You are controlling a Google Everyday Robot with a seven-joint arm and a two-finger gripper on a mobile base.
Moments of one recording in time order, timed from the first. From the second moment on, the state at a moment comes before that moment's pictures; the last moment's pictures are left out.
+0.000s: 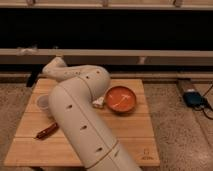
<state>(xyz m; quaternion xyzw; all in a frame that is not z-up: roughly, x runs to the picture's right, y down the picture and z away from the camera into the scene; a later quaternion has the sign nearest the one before) -0.165 0.066 0.937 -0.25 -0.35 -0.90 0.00</state>
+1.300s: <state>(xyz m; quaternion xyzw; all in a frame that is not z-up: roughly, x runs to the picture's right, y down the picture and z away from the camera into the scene) -0.167 0.070 0.955 -0.30 -0.32 -0.90 -0.03</state>
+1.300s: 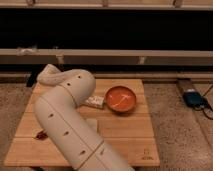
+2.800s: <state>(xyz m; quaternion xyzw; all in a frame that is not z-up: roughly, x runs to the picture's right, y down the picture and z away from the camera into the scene) -0.199 0.009 0.899 -0.14 -0.31 -0.94 0.06</state>
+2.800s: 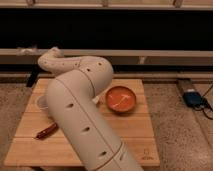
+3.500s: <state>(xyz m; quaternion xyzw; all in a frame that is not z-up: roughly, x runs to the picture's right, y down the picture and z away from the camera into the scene) -0.219 -0.009 0.873 -0.04 -0.31 -0.94 0.11</state>
